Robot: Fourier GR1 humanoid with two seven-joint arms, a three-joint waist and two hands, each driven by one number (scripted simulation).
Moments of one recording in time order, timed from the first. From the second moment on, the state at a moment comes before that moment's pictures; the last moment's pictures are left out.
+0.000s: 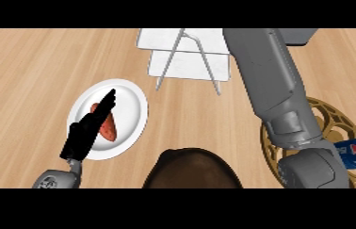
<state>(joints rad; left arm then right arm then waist) -0.08 0.22 -0.14 -1.43 -0.03 -0.04 0.06 -1.31 -0.01 -0.40 -0.66 0.85 -0.27 0.66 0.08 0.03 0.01</state>
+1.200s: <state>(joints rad) 0.00 0.22 -0.09 -1.43 -0.03 -0.02 0.03 -1.08 -0.12 -0.56 -0.94 0.67 -0.73 0.43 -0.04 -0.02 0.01</state>
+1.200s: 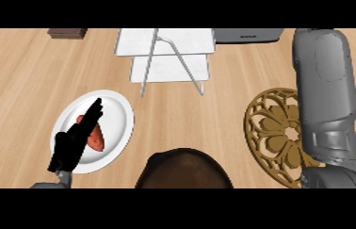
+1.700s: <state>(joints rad) 0.02 0.23 -0.08 -1.44 -0.03 -0.03 0.01 -0.71 -0.18 -0.50 -1.47 0.56 -0.40 0.54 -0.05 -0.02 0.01</state>
